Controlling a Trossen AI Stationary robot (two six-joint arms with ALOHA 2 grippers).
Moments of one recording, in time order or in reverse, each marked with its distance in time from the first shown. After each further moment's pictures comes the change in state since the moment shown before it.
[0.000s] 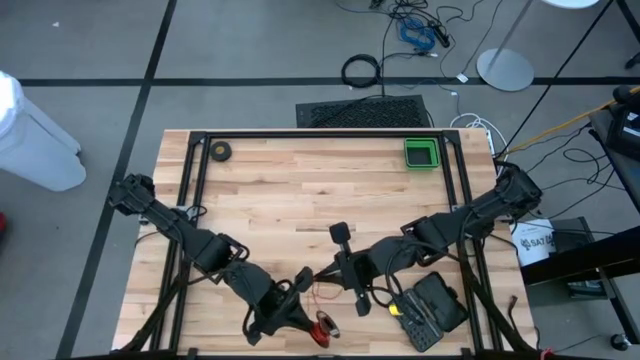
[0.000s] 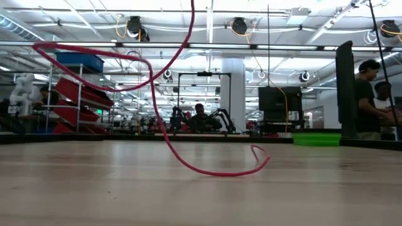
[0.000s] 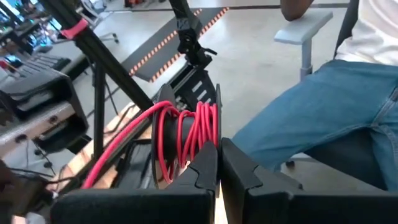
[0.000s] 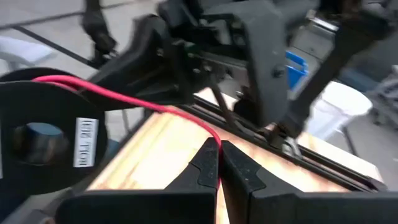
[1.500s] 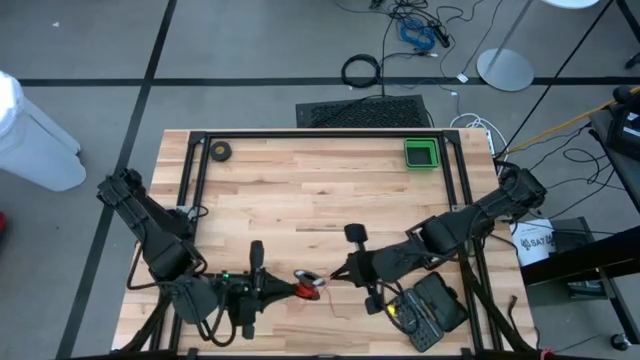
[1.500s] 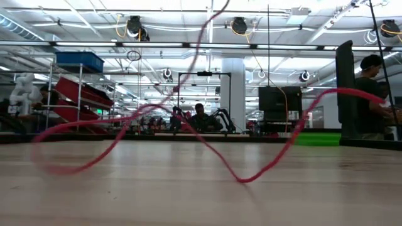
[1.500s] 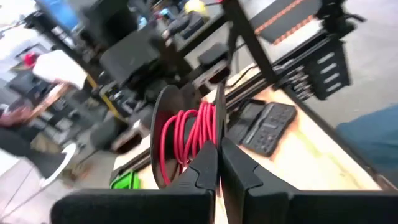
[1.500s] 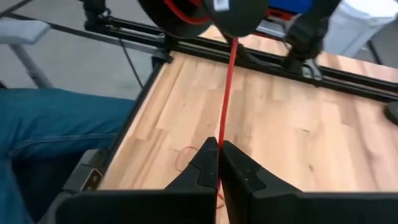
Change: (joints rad) left arm -0.199 -0.121 0.000 -0.067 -0.779 -0.105; right arm 0.031 -0.029 0.002 -0.301 0.006 0.303
